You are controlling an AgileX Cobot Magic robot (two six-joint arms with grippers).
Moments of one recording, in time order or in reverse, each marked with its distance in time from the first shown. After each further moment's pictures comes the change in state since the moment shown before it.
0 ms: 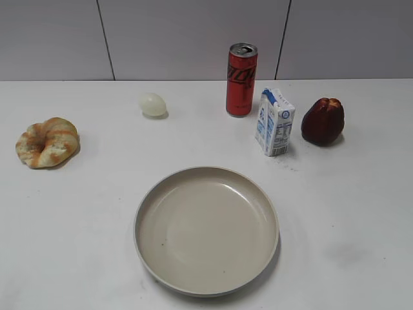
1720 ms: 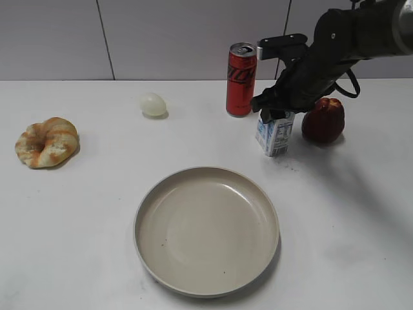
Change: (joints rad) left arm 0.000 0.000 0.000 0.000 0.000 0.000; right arm 0.313 1.432 -0.975 0.037 0.247 0.015
